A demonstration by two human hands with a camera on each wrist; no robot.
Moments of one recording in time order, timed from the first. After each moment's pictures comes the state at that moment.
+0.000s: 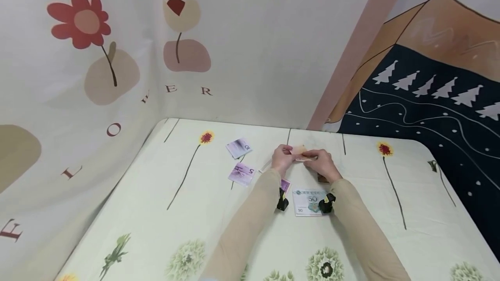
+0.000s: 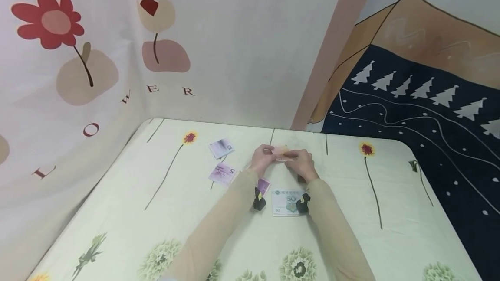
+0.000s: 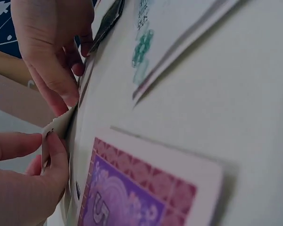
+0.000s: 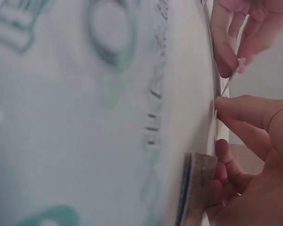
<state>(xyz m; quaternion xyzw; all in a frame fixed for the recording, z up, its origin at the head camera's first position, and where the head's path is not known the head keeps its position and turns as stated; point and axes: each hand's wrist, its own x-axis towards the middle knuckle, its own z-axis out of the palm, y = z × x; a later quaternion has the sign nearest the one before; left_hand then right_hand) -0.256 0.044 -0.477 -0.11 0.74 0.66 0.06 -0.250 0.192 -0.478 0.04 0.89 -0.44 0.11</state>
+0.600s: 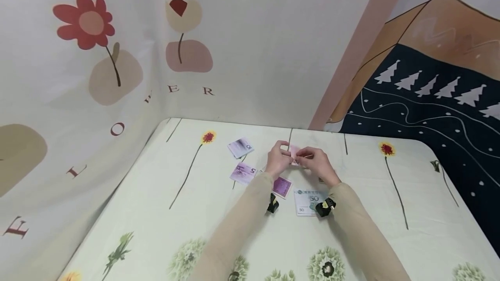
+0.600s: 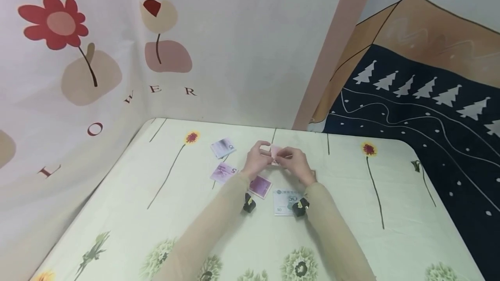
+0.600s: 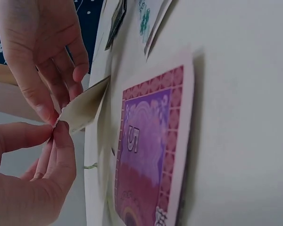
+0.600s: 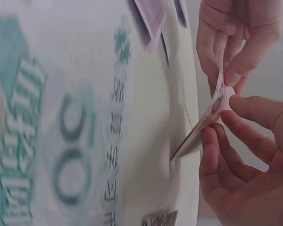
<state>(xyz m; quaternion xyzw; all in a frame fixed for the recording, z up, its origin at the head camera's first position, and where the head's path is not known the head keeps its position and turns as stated) -0.242 0.021 -0.464 -0.02 0.79 0.61 0.05 -0.234 0.170 -0.459 -0.03 0.88 -0.48 0.06</state>
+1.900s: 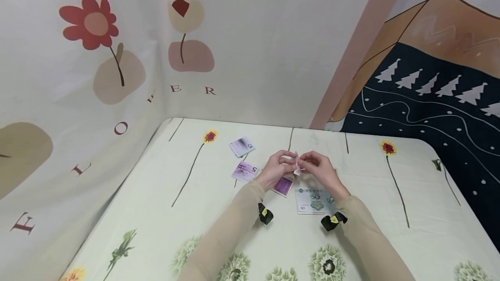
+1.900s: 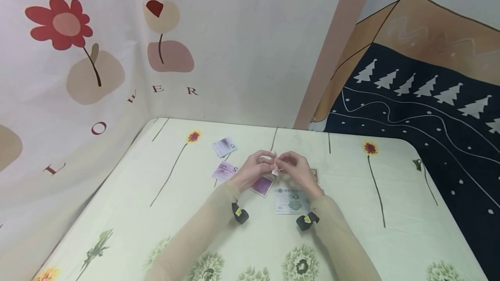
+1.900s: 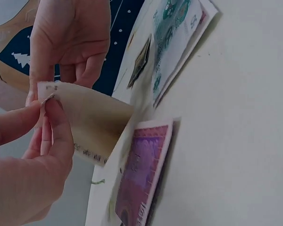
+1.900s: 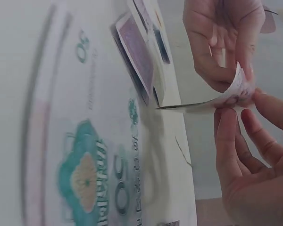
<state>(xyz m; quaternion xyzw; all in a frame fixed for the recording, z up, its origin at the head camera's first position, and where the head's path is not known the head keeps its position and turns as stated) -0.210 0.001 -0.458 0.03 0.63 0.76 0.18 -0.198 0.169 -0.453 -0.04 0.81 -0.59 0.06</state>
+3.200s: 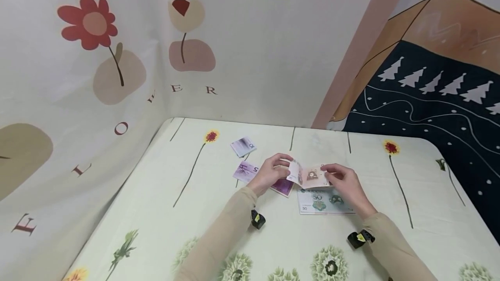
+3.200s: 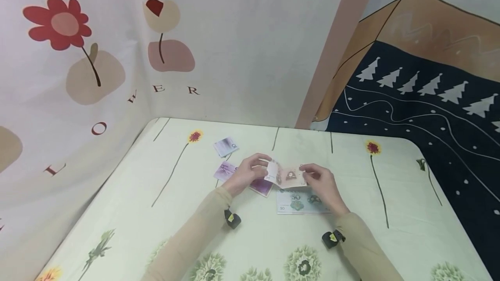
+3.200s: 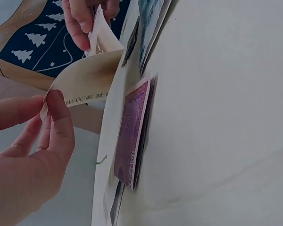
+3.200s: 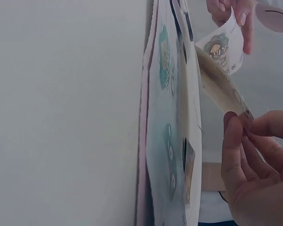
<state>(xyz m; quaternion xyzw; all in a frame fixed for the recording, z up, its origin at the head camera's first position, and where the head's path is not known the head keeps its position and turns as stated) -0.199 -0.024 -0.464 0.09 0.69 0.70 0.16 -0.166 0.222 -0.462 -0.01 0.87 -0.49 0.03</state>
